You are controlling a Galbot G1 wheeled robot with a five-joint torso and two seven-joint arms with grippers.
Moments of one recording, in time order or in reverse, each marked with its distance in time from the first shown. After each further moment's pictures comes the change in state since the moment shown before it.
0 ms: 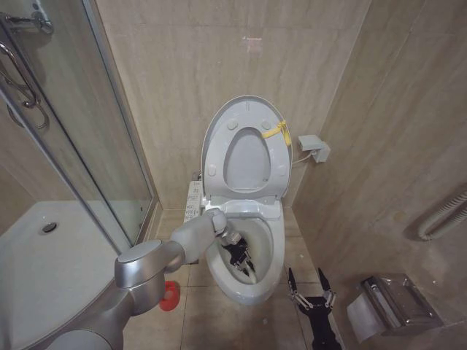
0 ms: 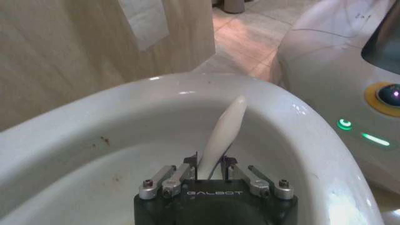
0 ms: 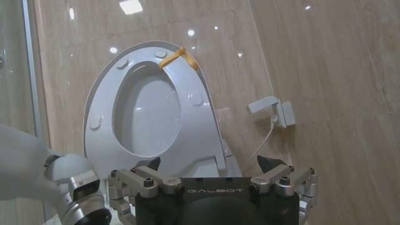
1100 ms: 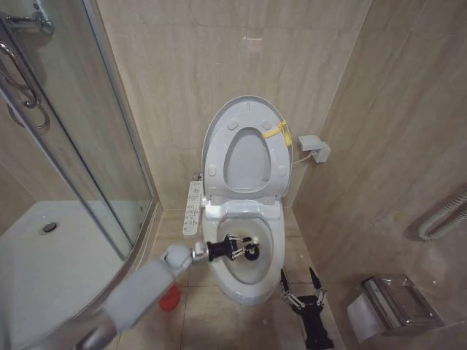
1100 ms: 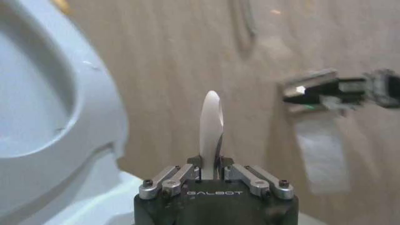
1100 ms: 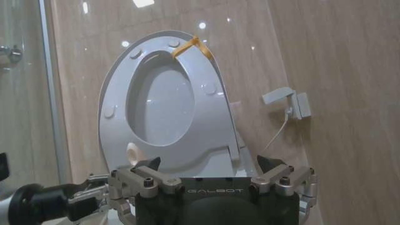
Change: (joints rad) left arm 0.500 0.456 -0.463 -0.732 -0.362 0.009 -0.552; right arm 0.027 -0.019 -0.034 -0.040 -0.029 -0.002 -0.005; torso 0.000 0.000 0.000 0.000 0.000
